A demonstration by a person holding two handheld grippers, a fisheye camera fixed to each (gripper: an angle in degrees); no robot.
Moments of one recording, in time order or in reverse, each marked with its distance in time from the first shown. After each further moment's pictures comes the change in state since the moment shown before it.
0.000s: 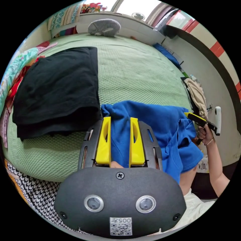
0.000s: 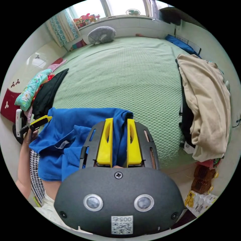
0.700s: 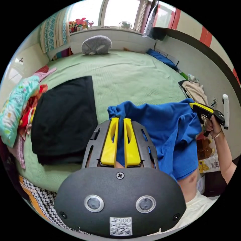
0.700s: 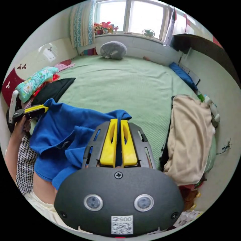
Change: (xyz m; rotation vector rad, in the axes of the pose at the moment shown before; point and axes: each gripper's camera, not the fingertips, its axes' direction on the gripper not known) left arm 0.067 -0.066 -0.062 0.154 -0.111 0.092; right arm -0.033 -0.083 -0.066 0.227 0.117 -0.151
